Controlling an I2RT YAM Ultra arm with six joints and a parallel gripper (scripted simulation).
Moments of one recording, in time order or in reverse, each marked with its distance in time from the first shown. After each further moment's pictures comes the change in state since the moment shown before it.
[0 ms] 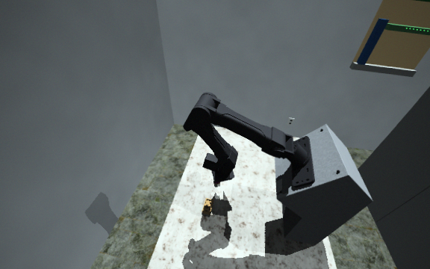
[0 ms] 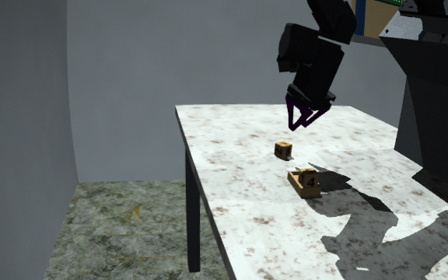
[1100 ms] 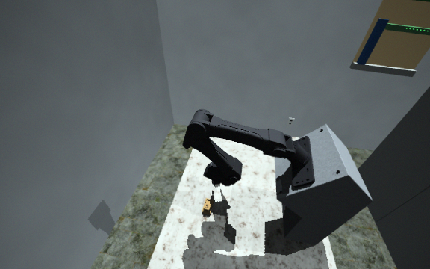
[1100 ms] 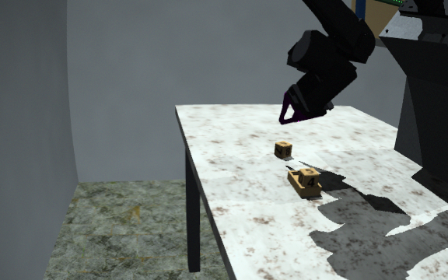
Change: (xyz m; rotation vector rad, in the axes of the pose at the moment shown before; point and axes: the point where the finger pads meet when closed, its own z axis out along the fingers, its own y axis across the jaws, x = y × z) arm -0.023 0.010 -0.001 -0.022 -0.389 0.040
